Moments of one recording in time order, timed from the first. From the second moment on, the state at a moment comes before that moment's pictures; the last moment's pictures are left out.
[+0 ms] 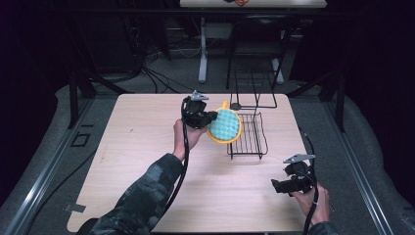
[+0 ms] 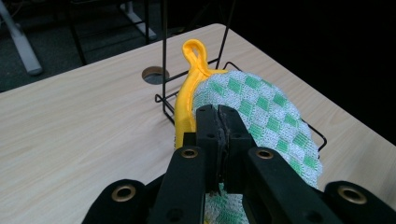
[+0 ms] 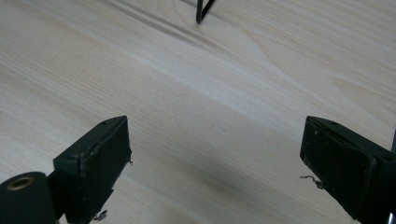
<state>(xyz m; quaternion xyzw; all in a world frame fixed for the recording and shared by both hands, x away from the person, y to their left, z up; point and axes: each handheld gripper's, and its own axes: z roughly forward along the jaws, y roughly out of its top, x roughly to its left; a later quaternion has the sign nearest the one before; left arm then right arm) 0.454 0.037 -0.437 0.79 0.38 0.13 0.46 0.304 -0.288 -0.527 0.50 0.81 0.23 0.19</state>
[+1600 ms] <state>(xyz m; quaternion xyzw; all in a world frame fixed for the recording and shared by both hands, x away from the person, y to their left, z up) 0.476 -0.020 -0.473 0.78 0.40 0.11 0.47 0.304 -0.288 -0.527 0.50 0.81 0.24 0.19</state>
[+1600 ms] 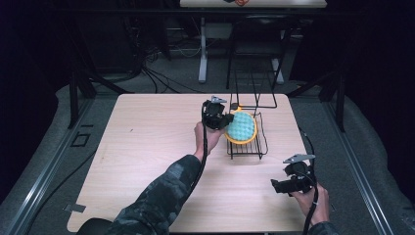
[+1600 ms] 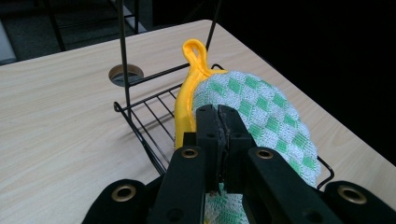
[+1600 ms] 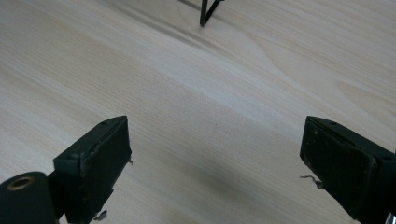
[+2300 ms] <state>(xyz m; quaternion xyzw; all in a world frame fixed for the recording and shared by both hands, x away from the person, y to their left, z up) 0.481 -0.042 -0.494 0.78 0.41 0.11 0.45 0.304 -0.287 -0.528 0.50 0.81 0.24 0.19</state>
